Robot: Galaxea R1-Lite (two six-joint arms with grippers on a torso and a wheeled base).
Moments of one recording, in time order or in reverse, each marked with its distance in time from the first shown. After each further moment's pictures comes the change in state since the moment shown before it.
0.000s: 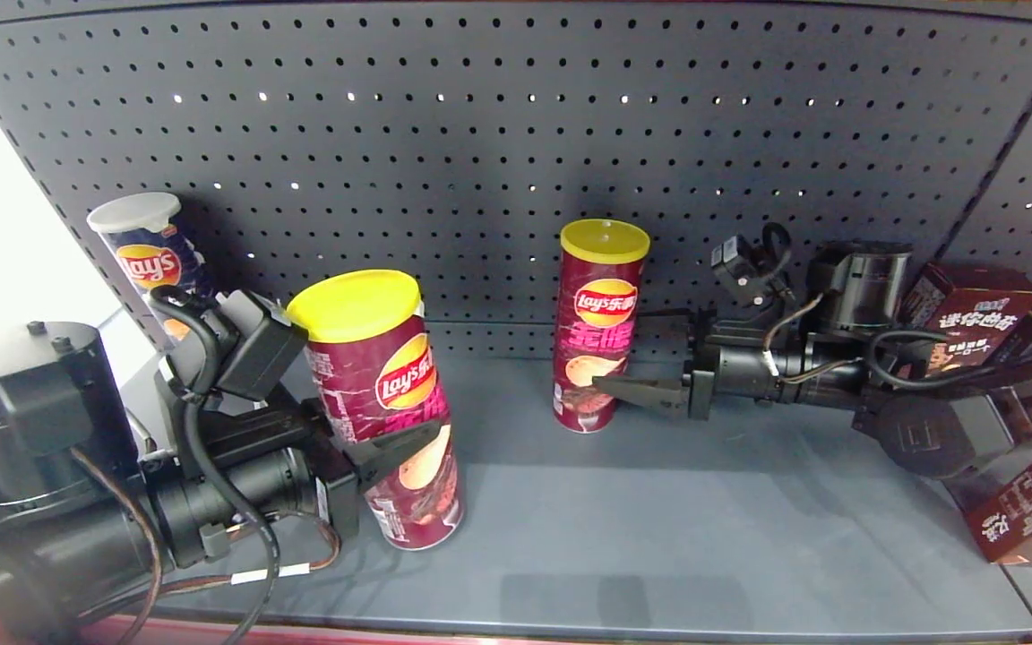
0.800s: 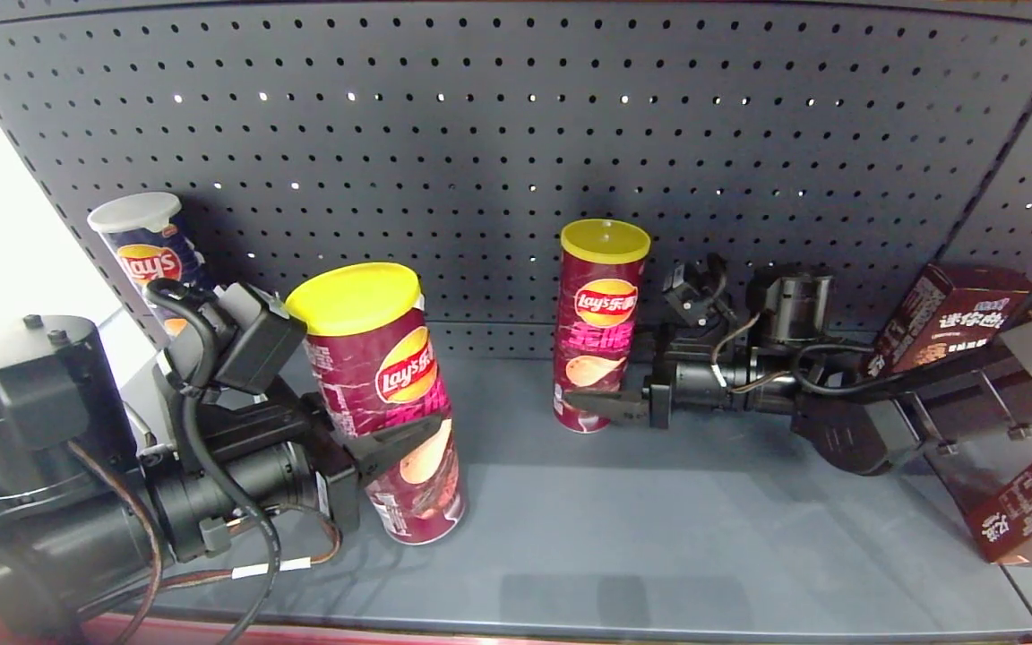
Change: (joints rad) left arm 0.000 0.000 -0.010 0.000 -0.003 0.000; right arm 0.021 0.140 -0.099 -0.003 0.001 -0.014
